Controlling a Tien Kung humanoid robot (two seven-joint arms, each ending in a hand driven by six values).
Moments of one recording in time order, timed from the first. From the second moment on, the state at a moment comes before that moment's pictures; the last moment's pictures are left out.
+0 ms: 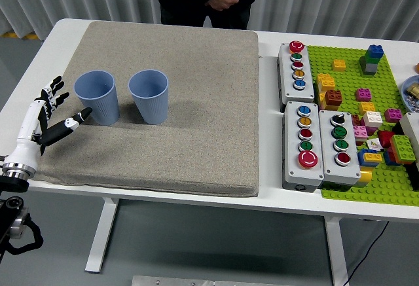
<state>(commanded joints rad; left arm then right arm) 0.02 0.25 -1.50 -1.29 1.35 0.05 -0.32 0.14 -0.05 1.15 0.18 -0.63 0.07 -0.23</state>
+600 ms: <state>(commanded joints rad) -0.24 0.17 -1.60 -1.36 0.92 0.01 -0.36 0.14 -0.05 1.14 0.18 -0.63 0.07 -0.23</state>
